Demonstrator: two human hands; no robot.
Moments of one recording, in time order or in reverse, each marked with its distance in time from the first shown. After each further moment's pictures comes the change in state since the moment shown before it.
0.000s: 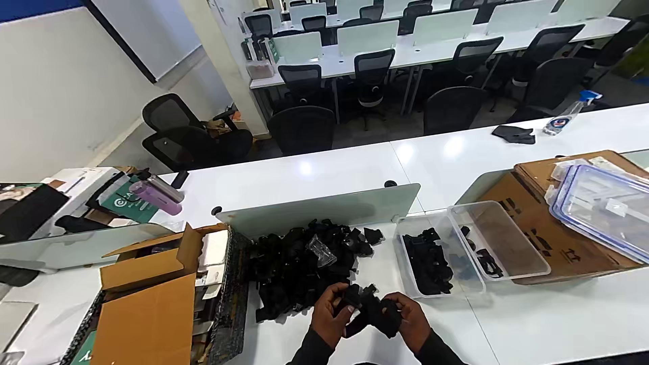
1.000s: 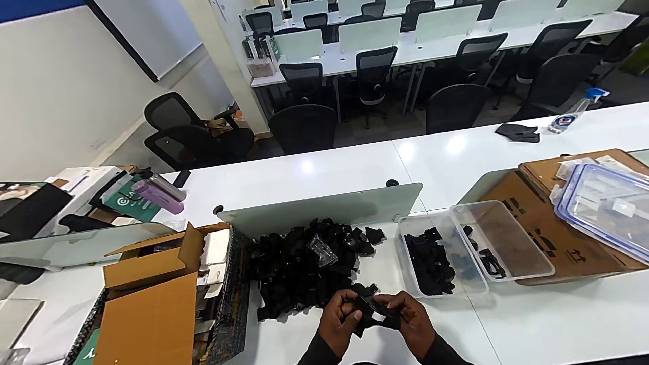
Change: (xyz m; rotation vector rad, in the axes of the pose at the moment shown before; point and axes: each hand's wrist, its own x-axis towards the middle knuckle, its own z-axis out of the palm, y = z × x) left_hand -0.008 -0.005 0.011 -0.073 -0.127 0.105; right_hand 0.005 0.000 0.003 0.169 -0.136 -0.380
